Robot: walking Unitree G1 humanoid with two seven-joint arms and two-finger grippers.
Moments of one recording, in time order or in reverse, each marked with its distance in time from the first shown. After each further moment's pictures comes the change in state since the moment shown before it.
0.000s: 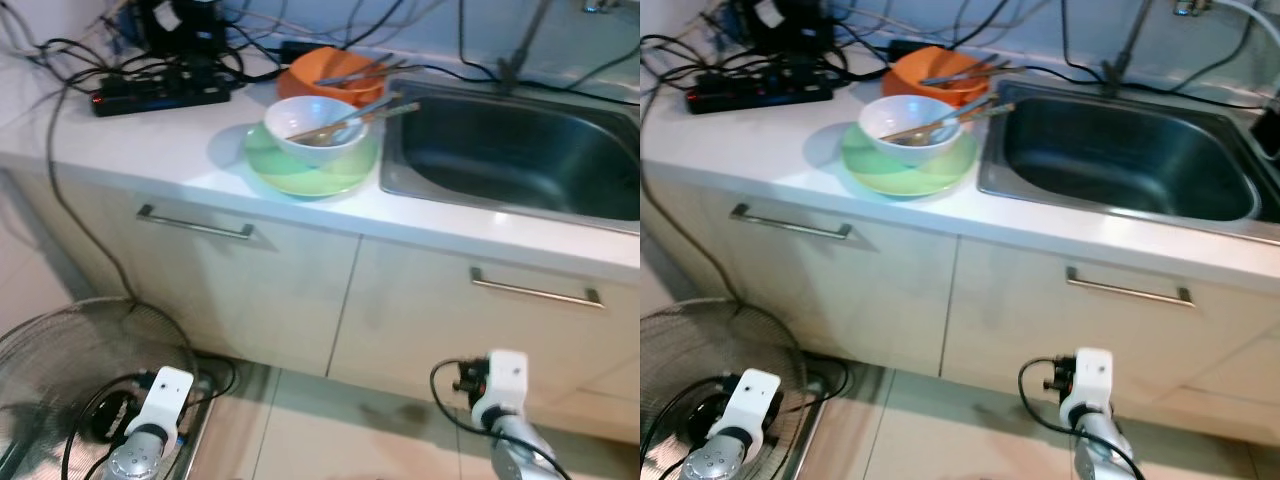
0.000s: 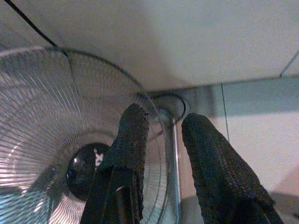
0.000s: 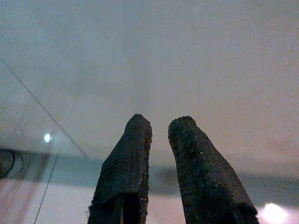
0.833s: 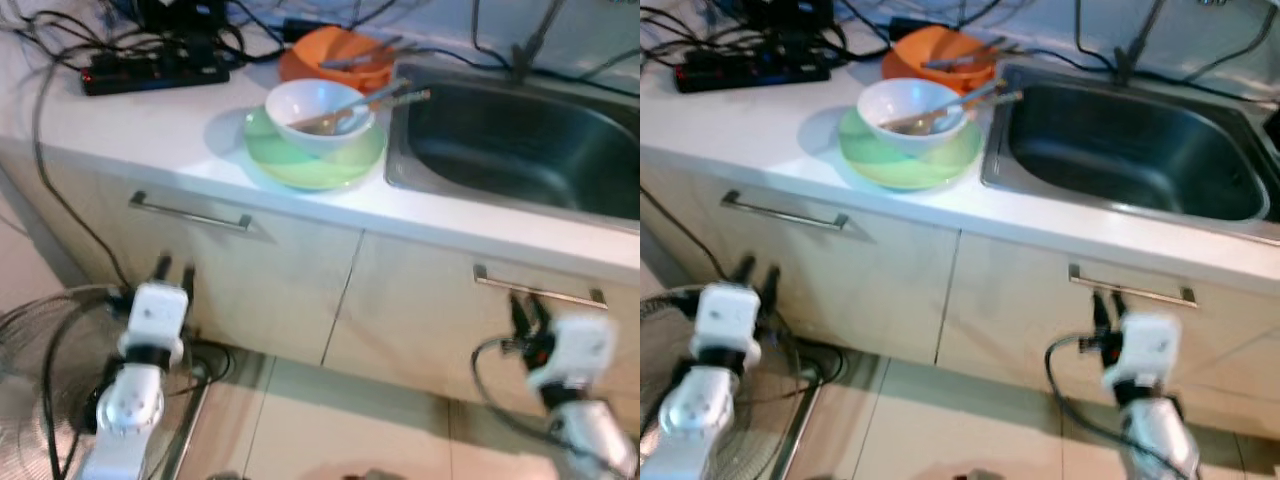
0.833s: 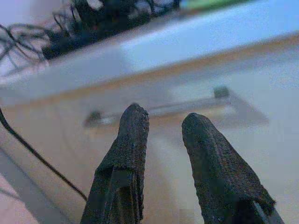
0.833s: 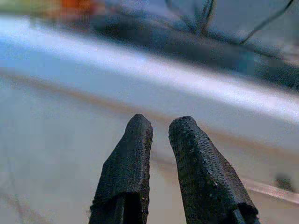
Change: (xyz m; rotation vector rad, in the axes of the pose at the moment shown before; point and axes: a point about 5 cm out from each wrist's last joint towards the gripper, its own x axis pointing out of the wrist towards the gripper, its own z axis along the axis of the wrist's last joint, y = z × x) left arm -0.052 0.026 0.152 -0.031 -0.716 0.210; right arm -0.065 -0.003 0.121 -0.173 -0.537 0.002
